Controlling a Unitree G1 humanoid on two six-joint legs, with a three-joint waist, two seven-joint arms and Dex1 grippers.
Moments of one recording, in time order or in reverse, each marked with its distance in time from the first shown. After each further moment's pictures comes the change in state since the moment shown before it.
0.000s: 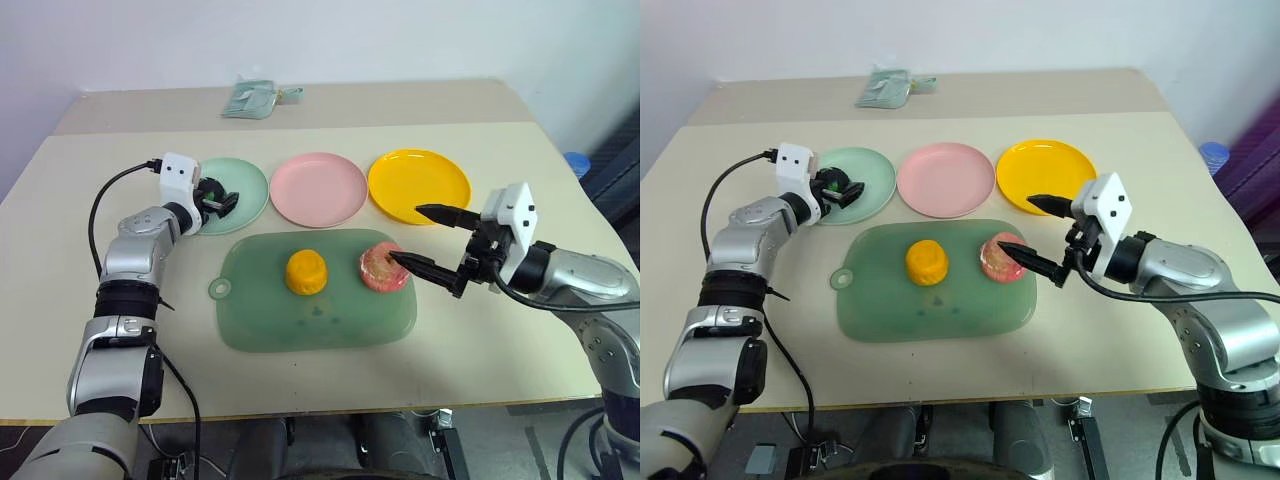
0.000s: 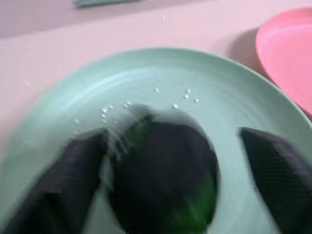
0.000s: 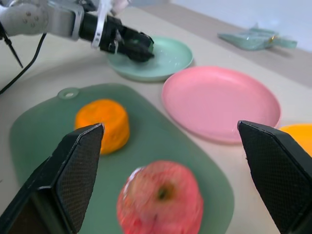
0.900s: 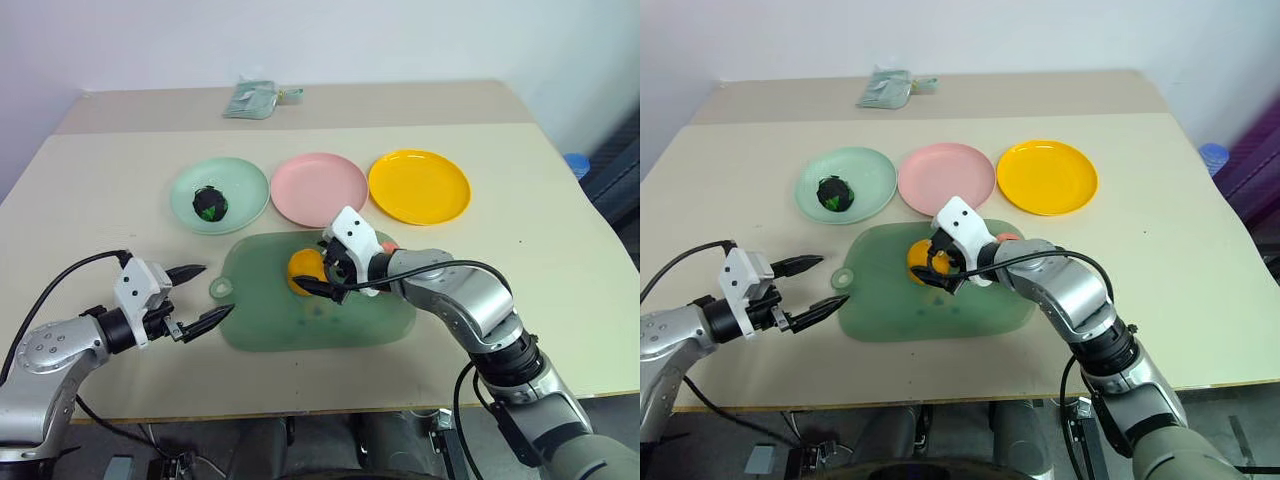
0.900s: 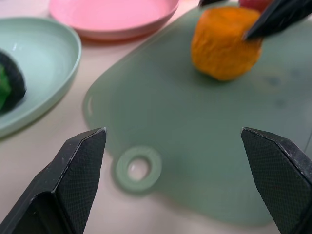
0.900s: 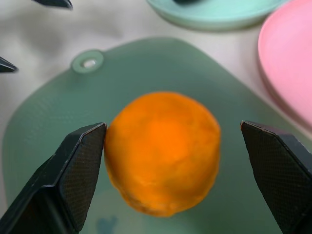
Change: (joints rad) left arm 0.922 0.243 0.190 -0.960 -0.273 -0.049 -0.420; right arm -0.321 0.372 0.531 0.182 -0.267 0.351 -0.267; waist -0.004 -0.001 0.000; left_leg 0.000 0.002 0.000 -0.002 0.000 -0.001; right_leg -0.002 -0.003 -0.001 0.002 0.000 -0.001
